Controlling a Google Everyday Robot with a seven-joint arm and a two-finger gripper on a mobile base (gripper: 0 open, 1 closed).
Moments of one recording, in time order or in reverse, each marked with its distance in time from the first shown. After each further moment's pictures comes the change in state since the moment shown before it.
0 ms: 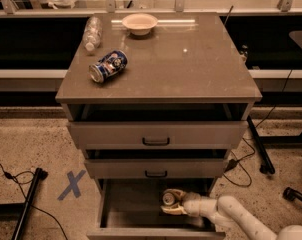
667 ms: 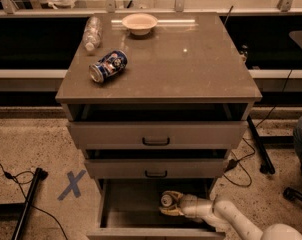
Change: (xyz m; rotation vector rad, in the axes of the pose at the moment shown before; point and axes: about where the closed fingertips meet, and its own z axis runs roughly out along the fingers) arm 0.044 -0.012 0.016 0.025 0.018 -0.007
